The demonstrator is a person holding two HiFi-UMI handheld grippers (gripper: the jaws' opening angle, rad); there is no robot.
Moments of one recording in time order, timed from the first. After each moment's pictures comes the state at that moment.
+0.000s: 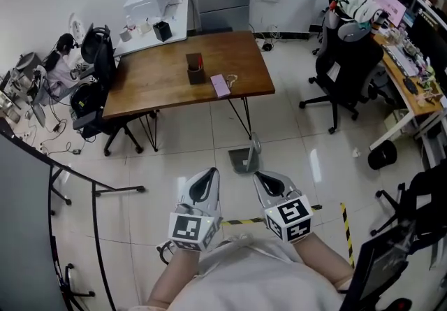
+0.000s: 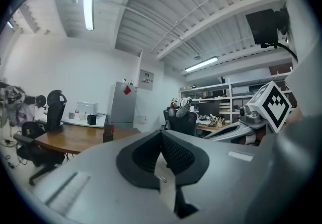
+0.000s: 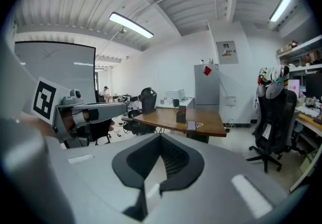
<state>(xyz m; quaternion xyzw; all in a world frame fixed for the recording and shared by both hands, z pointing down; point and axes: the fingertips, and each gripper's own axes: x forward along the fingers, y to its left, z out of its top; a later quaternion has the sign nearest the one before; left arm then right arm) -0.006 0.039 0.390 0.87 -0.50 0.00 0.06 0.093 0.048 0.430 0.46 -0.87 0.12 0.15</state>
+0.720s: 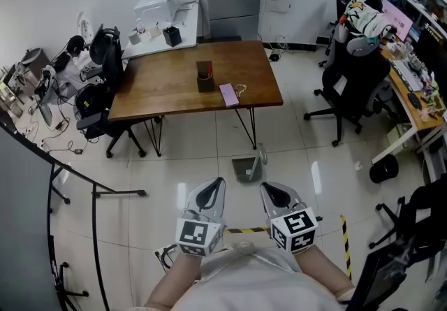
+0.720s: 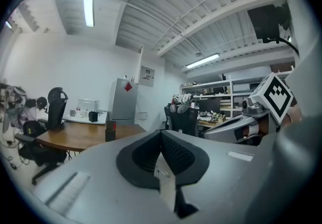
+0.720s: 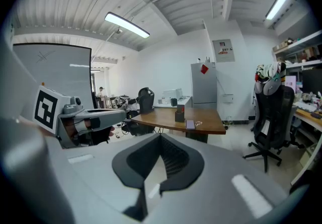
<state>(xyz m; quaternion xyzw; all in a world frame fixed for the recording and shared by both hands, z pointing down) -0.017 0.032 0.407 0.87 -0.49 0.02 0.07 0.087 0.044 0.433 0.48 -0.86 0.13 0.14</state>
